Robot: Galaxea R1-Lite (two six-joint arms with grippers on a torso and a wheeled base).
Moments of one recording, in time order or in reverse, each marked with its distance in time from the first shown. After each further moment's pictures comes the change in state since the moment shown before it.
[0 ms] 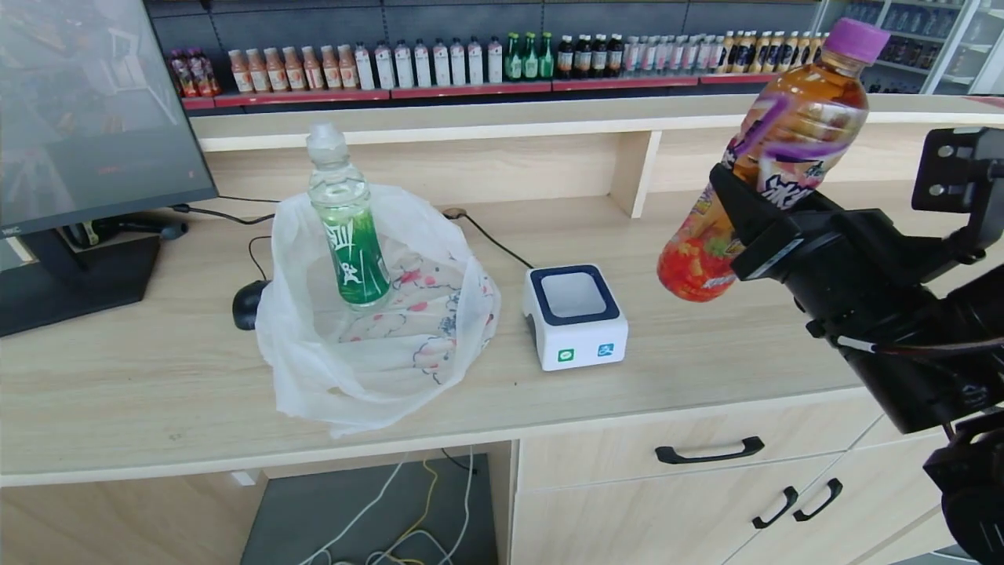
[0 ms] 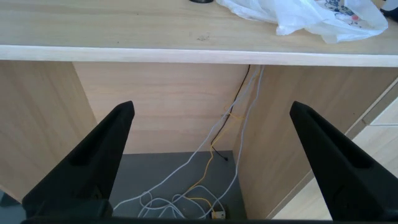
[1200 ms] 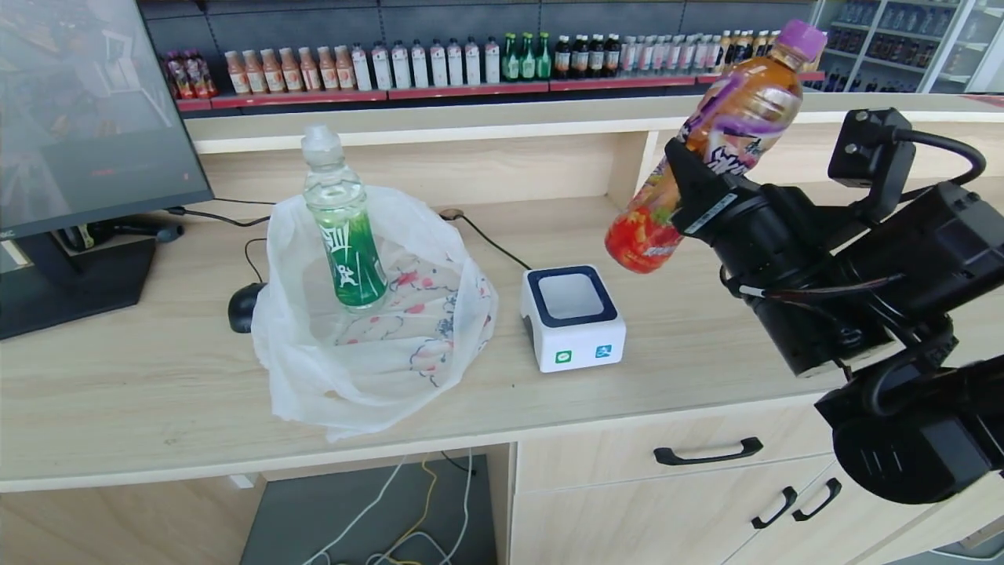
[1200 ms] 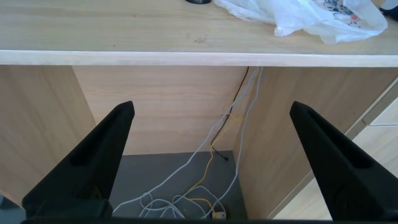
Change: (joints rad) left arm 0.001 0.000 0.000 0.000 -0.001 0.001; right arm 0.049 0.167 -0.242 0.045 -0.089 0.229
